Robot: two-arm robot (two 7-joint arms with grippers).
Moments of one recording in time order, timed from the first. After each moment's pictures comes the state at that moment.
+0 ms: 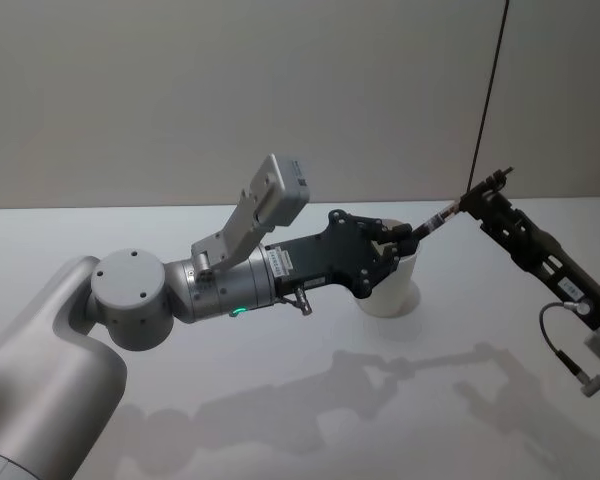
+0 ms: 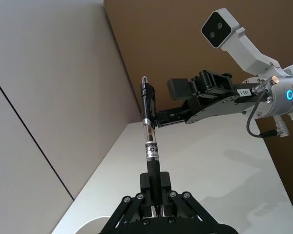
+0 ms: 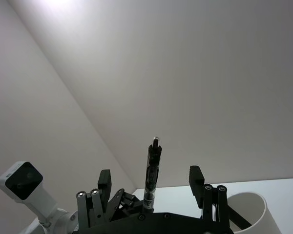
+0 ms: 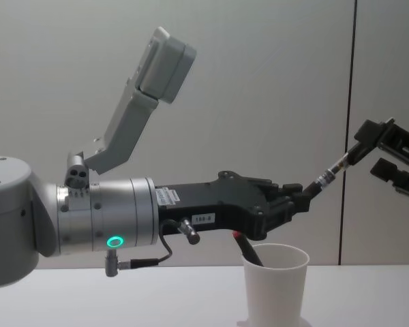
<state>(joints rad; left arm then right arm) -0.55 0.24 0.46 -1.14 -0.25 -0.19 -0.91 0.10 0.21 -0.06 -1.46 0.88 0.14 0.76</state>
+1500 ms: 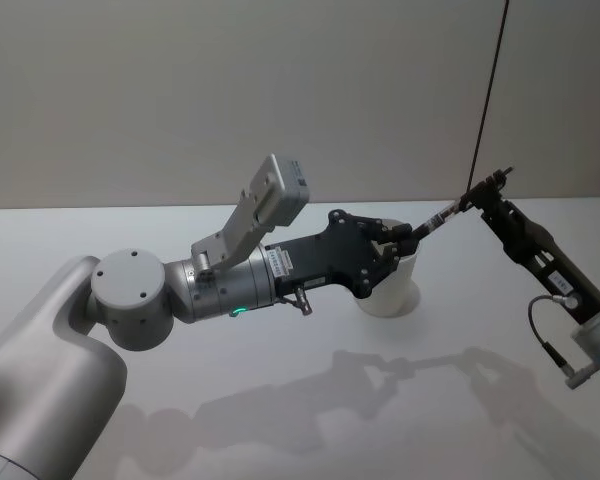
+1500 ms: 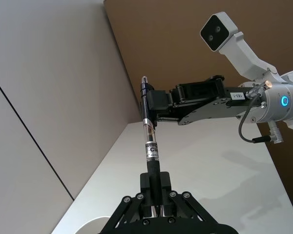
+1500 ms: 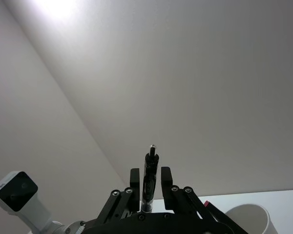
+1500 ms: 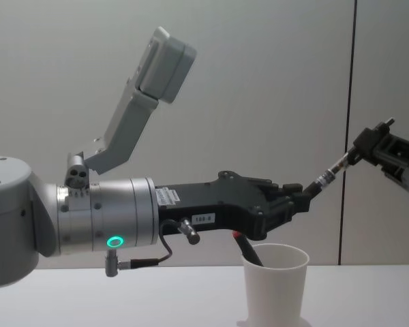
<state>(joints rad) -0.55 0.24 0.46 -1.14 -0.25 -0.19 -0.91 0.13 0.21 -0.10 -1.41 0.92 0.06 0.76</state>
